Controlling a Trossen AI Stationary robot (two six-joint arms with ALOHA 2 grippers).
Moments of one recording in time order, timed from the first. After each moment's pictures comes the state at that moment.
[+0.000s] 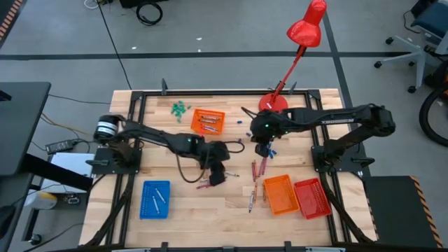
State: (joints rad) left arm -0.10 1.76 1.21 -0.35 0.09 -0.41; right arm -0.11 1.34 1.03 -0.62 0.00 0.21
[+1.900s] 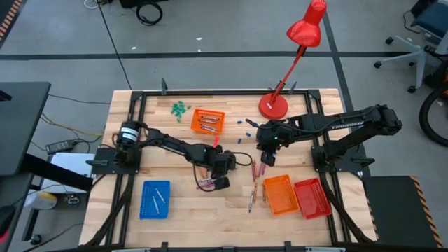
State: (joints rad) left arm -0.13 1.99 1.29 -0.40 -0.09 -0.31; right arm 0.05 1.26 1.03 -0.72 0.09 0.36
